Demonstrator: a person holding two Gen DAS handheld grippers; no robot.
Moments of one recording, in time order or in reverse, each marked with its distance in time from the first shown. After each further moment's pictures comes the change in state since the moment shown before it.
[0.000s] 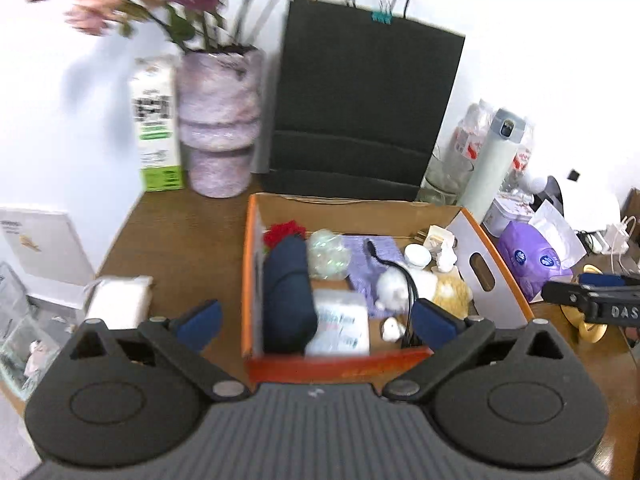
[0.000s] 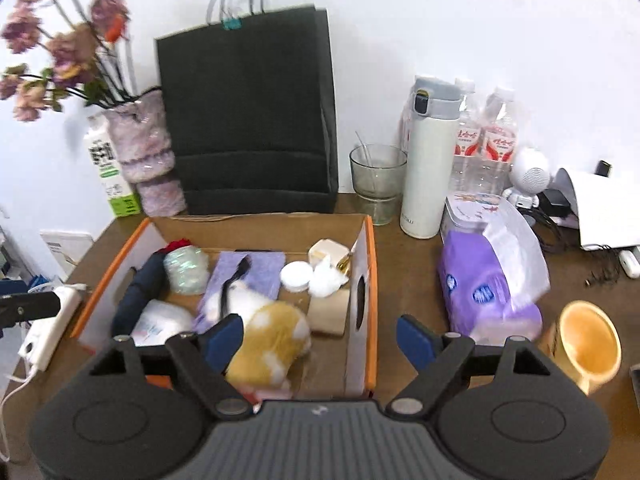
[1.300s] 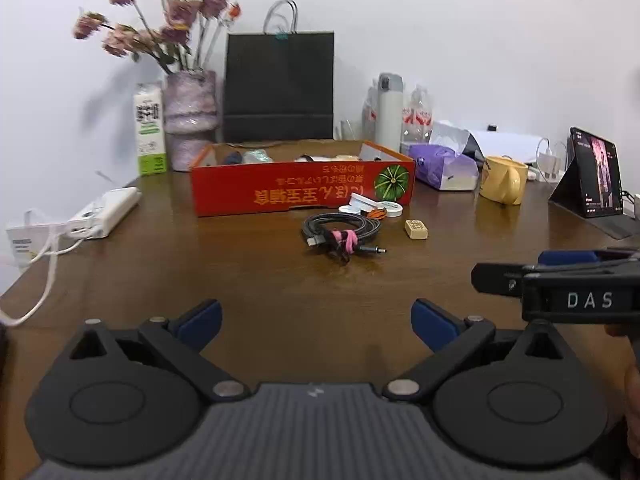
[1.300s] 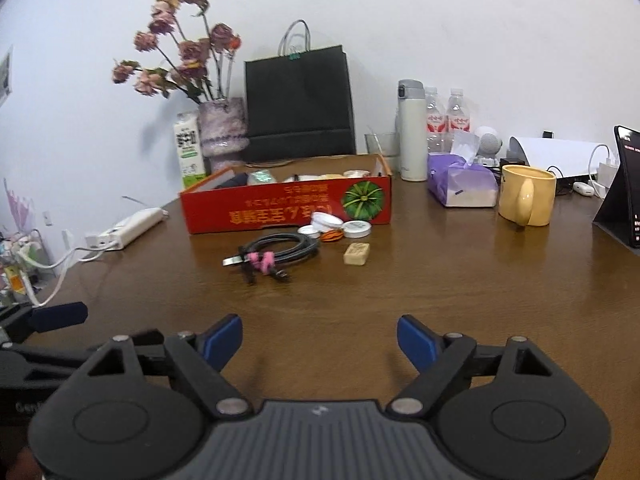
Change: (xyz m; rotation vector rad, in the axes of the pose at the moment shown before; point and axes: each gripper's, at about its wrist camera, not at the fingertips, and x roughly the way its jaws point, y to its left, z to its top) left arm -0.092 -0.085 -0.277 0.160 -0.249 -0.022; right arm -0.130 0.045 -0.295 0.007 -0.277 0.025
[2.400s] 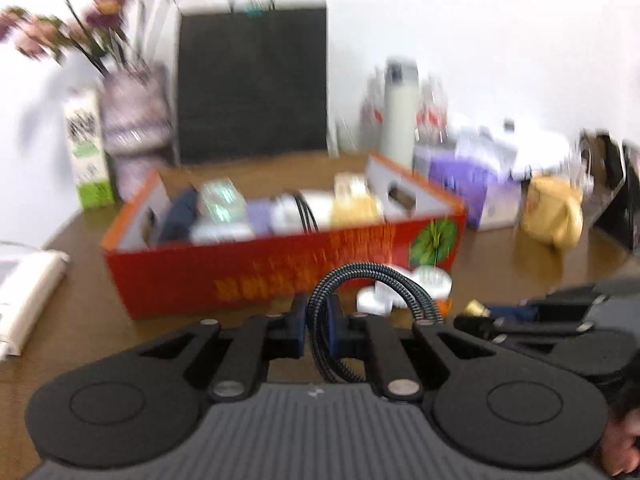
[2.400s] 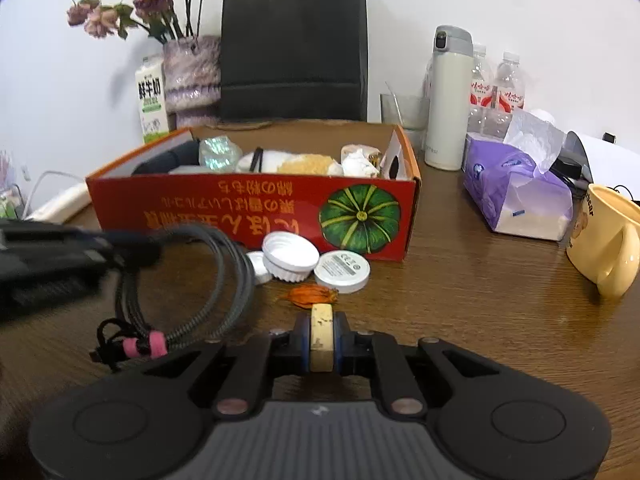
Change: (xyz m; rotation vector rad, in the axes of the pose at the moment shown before) left arm 0.148 0.016 0.095 0.031 0.008 -0.042; right arm 0.179 -0.032 0.073 -0.101 0.133 0.023
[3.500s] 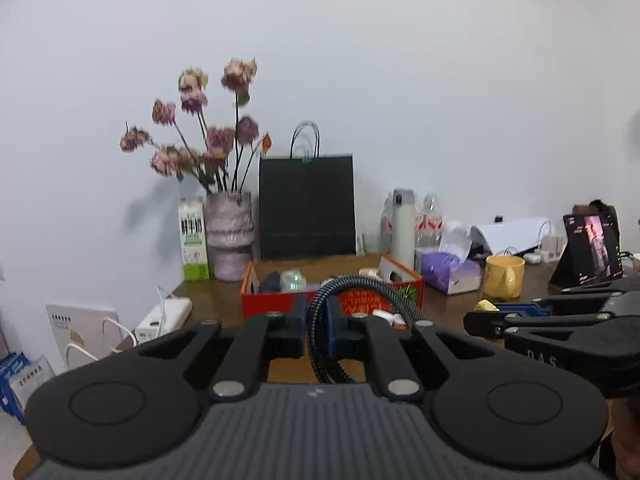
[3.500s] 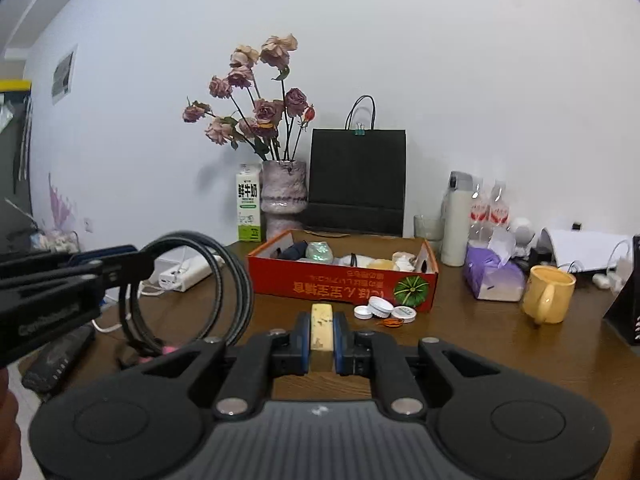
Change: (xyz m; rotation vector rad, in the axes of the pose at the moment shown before) left arm -0.261 -0.031 -0.053 -0.015 -0.283 0.129; right arm -0.249 0.098 -0.064 -0.071 -0.295 0.043
